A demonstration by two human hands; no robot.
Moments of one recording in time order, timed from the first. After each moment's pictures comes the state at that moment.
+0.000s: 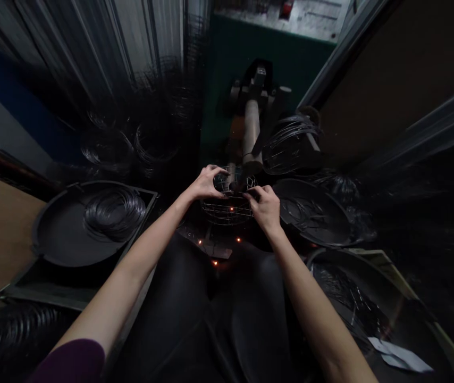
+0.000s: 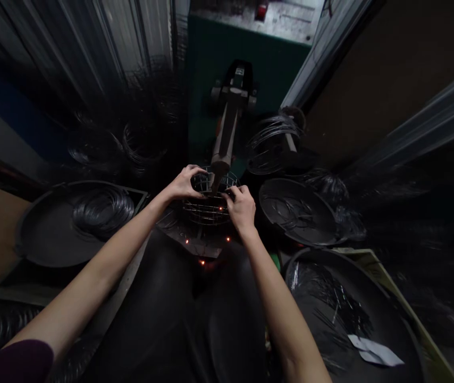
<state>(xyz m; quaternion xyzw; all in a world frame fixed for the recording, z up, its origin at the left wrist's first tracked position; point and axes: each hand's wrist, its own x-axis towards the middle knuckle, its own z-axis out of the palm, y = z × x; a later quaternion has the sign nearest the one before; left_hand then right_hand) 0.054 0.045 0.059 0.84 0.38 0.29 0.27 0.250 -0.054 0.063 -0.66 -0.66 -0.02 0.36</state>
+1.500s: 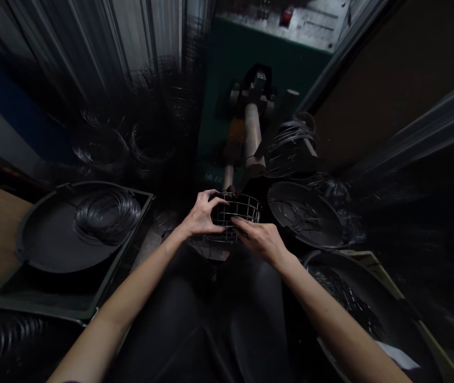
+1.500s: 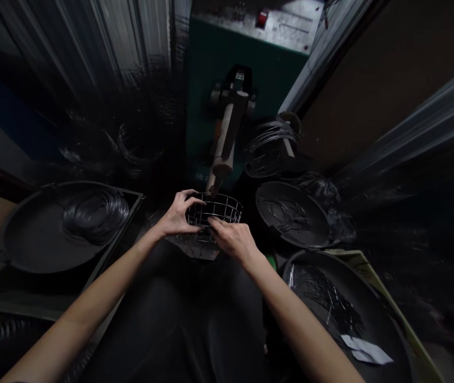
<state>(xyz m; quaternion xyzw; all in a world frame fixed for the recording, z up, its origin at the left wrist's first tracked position) 0.041 -0.034 0.041 0.84 0.35 0.33 0.25 0.243 -0.112 0.067 -0.51 -0.85 -0.10 0.10</state>
